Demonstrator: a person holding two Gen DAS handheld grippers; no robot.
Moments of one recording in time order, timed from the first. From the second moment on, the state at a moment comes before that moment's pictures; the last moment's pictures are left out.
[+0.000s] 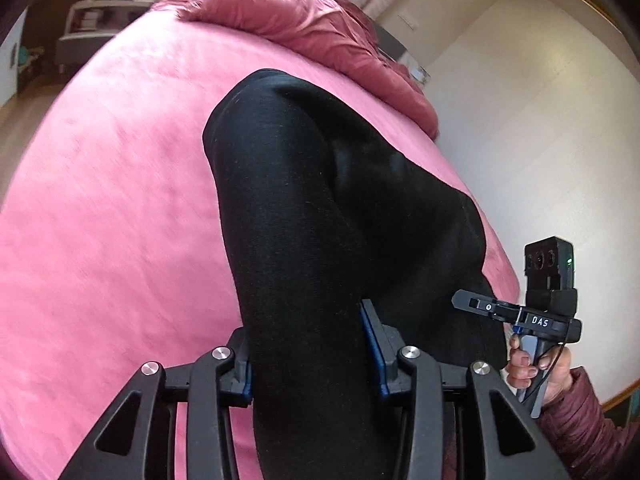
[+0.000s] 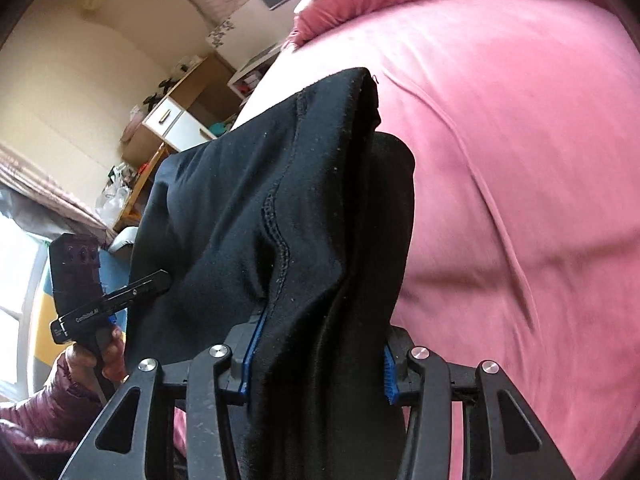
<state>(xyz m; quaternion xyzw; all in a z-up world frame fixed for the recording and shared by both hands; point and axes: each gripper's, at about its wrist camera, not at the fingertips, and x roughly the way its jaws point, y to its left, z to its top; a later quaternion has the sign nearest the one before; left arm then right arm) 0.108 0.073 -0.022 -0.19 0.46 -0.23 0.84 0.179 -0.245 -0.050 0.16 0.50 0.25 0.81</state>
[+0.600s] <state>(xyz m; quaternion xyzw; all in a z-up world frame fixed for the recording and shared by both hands) 0.214 0.099 -0.080 -0.21 0.51 -0.14 0.82 0.314 -0.193 -0.092 0.12 0.56 0.25 0.79</state>
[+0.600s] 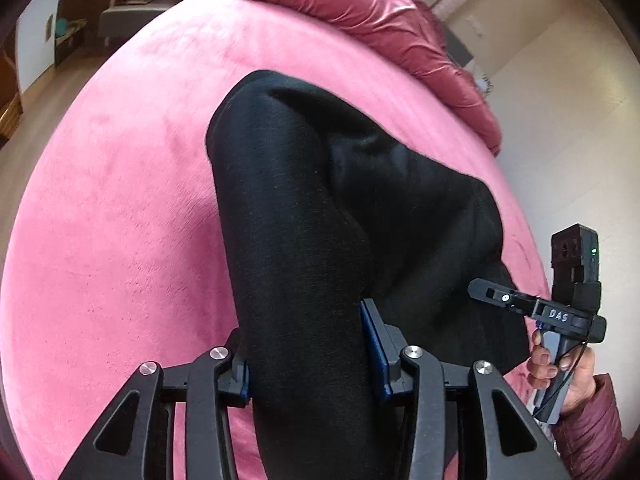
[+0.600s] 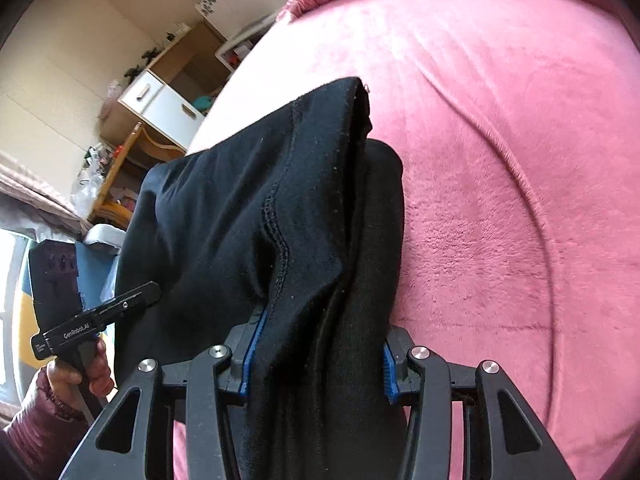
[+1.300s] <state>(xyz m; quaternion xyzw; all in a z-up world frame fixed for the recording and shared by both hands) 0.214 0.096 -0.074 -0.19 0.50 -0.11 0.84 0.301 -0.222 -0.113 0.16 0.56 0.23 0.78</state>
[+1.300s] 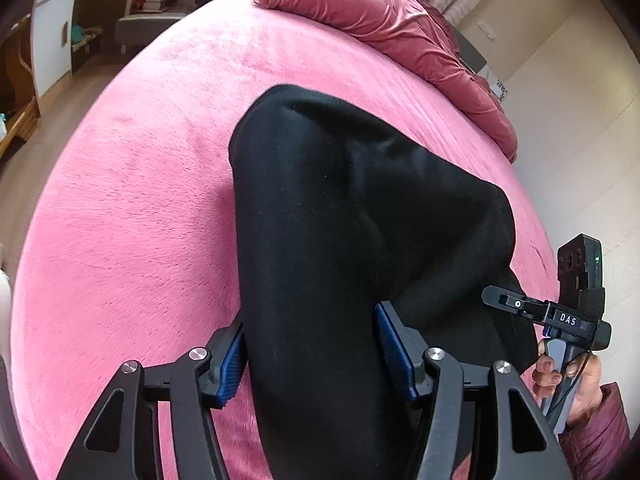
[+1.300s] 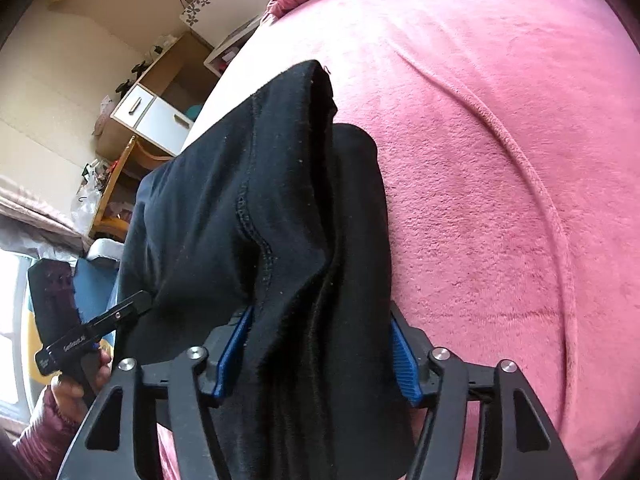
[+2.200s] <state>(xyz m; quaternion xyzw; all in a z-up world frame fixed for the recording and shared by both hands) 0.095 0.088 -0.034 -0.13 0.44 0.00 0.89 0.208 -0.223 -0.062 0.03 0.52 0.15 0.84</state>
